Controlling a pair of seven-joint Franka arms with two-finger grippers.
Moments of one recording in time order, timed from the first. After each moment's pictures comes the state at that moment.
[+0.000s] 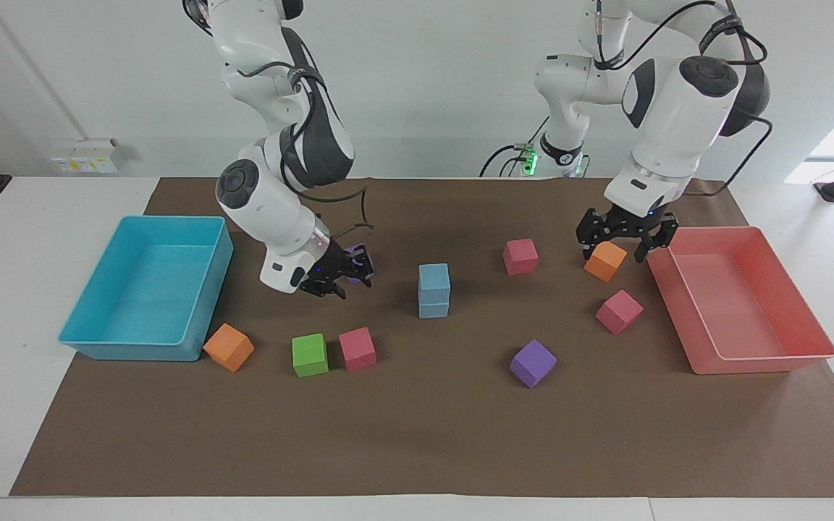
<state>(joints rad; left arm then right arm) -0.22 0.00 0.07 -1.59 -0.01 1.70 -0.06 0.25 0.28 -0.04 -1.68 0.20 2.00 -0.20</state>
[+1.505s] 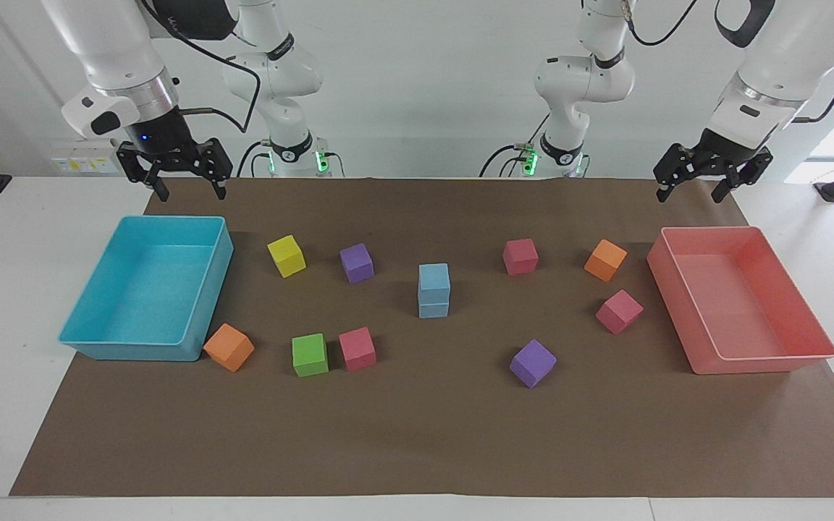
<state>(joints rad) -0.14 0.01 0.08 -1.51 -0.01 1.53 0.00 0.05 -0.05 -0.06 -1.64 0.00 1.65 -0.03</state>
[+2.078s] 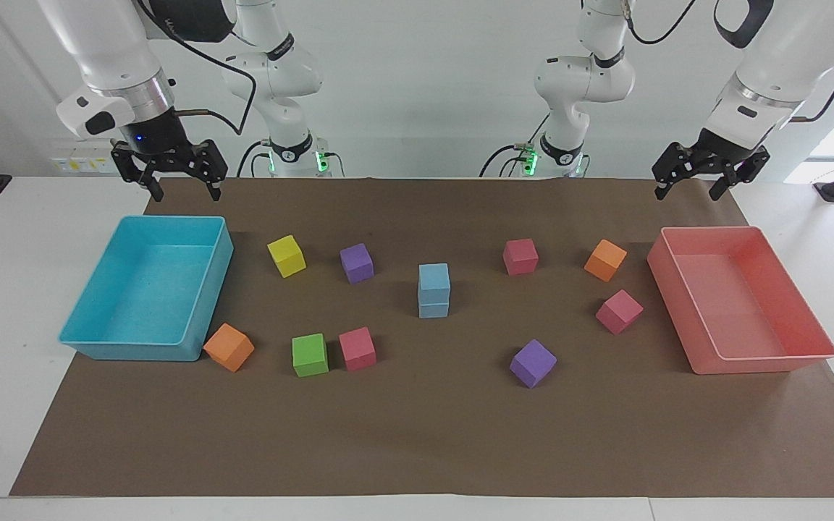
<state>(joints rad) -0.14 -0.02 0.08 -1.56 -0.01 1.52 0.00 0.04 -0.10 -0.06 -1.63 -0.01 1.54 -0.03</state>
